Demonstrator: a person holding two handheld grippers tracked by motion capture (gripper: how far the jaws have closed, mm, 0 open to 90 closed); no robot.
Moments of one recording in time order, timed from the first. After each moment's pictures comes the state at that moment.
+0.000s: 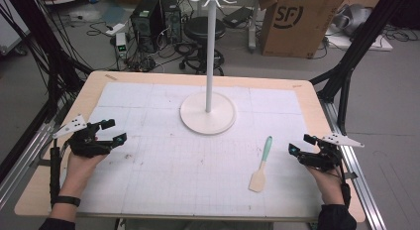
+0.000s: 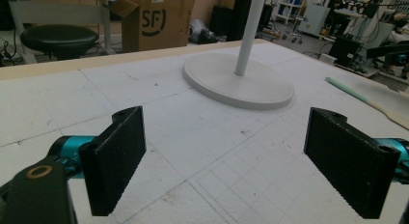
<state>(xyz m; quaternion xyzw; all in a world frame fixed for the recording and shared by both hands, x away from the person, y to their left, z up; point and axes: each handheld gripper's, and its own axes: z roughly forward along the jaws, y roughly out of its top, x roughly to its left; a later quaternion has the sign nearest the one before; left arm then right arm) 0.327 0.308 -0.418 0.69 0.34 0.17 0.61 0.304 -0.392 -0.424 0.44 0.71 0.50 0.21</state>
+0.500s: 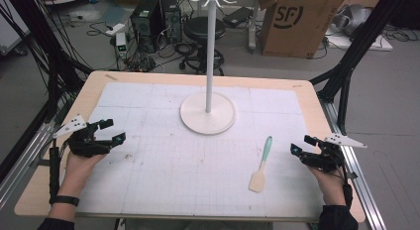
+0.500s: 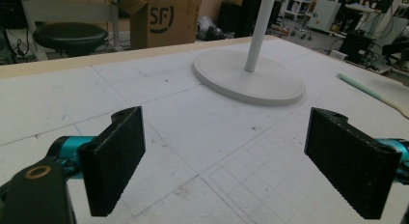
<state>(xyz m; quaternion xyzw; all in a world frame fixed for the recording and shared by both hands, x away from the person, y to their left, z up) 0.329 0.310 -0.420 0.70 0.35 0.18 0.60 0.301 -0.396 -0.423 0.44 0.71 0.50 0.20</state>
